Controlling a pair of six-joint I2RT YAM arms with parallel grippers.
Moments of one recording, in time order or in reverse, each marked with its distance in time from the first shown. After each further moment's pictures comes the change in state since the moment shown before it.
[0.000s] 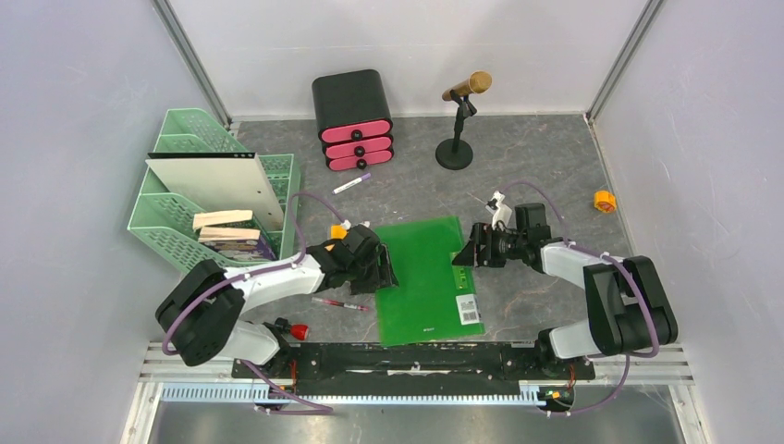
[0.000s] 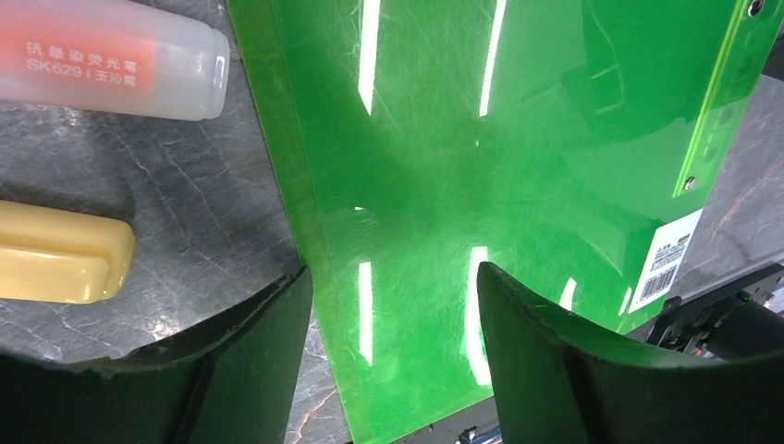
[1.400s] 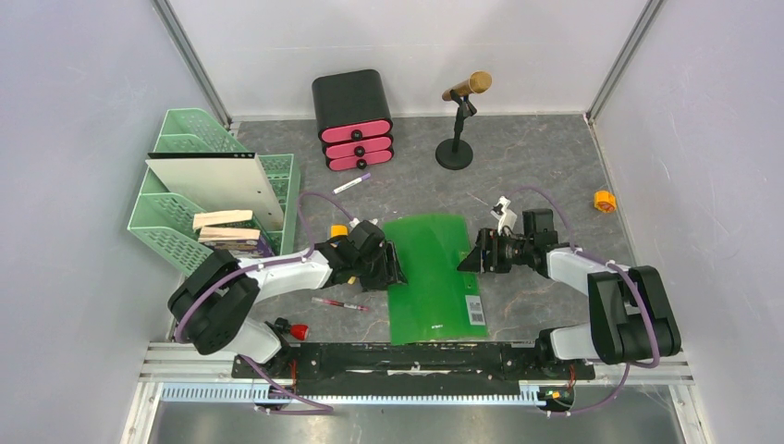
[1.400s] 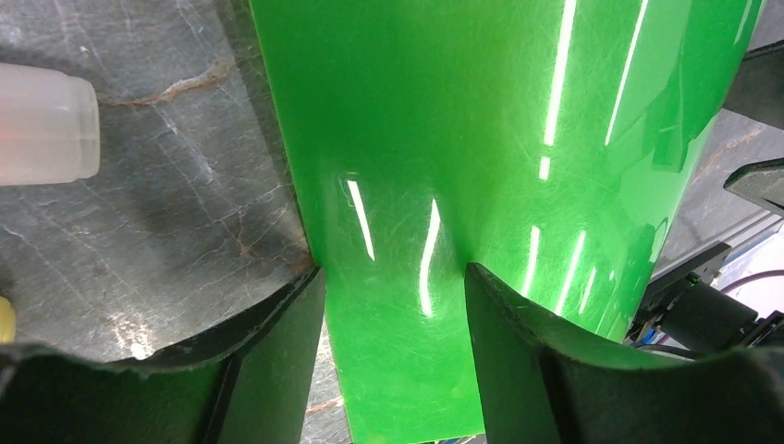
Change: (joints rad) left arm 0.004 0.084 0.025 0.104 0.088 -0.015; right arm -0.061 -0.041 -0.037 -0.040 -0.085 -0.057
